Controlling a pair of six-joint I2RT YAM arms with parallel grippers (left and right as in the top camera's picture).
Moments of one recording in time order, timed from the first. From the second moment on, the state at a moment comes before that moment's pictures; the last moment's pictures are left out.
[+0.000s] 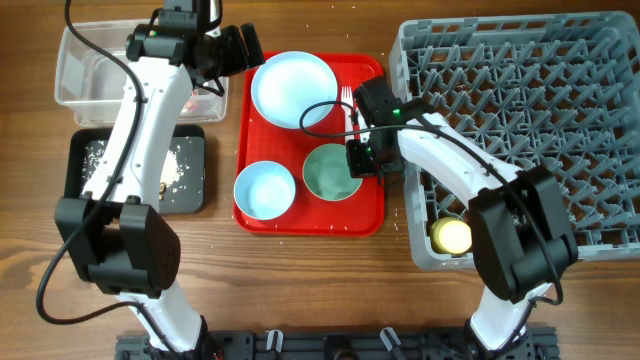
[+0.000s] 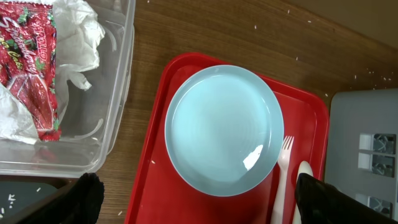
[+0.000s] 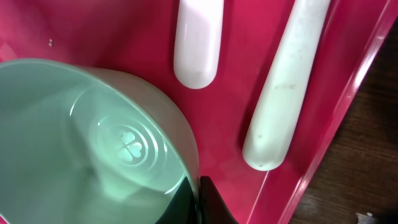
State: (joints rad) left arm -0.13 1.91 1.80 -0.88 0.11 -0.41; right arm 0.46 1.94 1.32 -0.79 -0.18 0.32
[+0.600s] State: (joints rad) left arm -0.13 1.91 1.80 -0.88 0.11 -0.41; right arm 0.46 1.53 1.34 -0.85 0.35 0.44
